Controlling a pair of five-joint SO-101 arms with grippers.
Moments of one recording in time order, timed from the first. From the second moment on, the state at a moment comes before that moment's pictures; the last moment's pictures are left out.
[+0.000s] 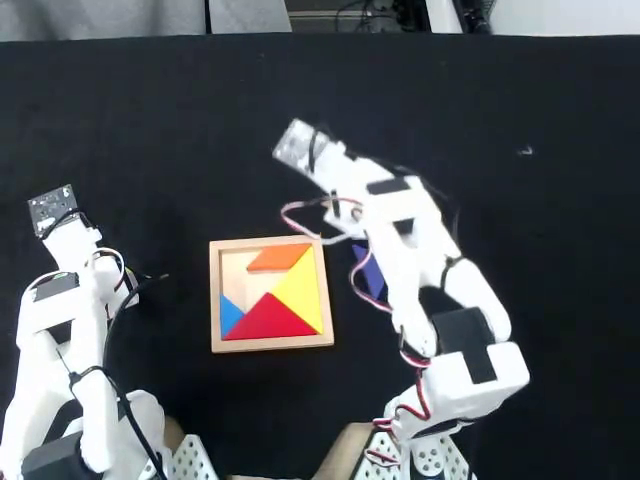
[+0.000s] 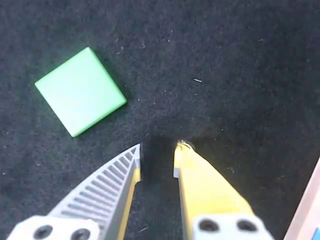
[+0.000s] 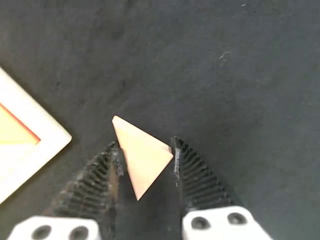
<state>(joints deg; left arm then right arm) -26.8 -28.2 64.4 39.7 2.1 -11.3 6.5 31.7 31.3 48.3</state>
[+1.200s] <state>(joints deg) -26.8 -28.2 64.4 39.7 2.1 -8.6 -16.7 49.5 19.7 54.0</state>
